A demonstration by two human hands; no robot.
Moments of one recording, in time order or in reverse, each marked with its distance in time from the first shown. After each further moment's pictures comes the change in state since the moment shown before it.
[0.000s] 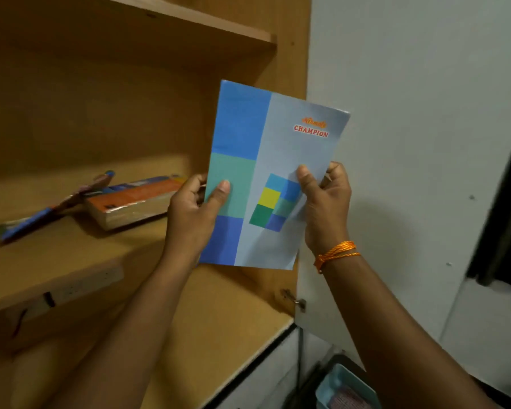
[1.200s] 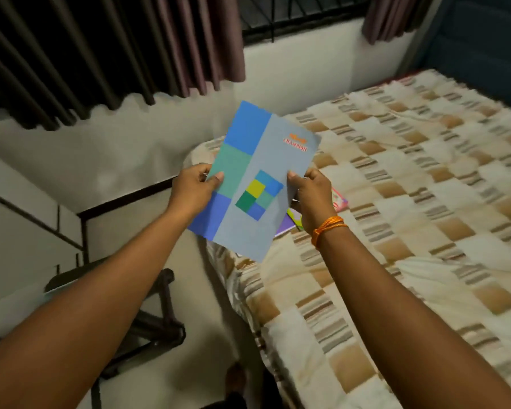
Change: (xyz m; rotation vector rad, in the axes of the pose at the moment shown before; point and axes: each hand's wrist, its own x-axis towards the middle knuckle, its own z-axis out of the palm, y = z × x) left_hand -0.468 -0.001 0.521 0.020 -1.427 -0.277; right_hand -0.367 -0.297 -0.571 -0.522 1.334 0.364
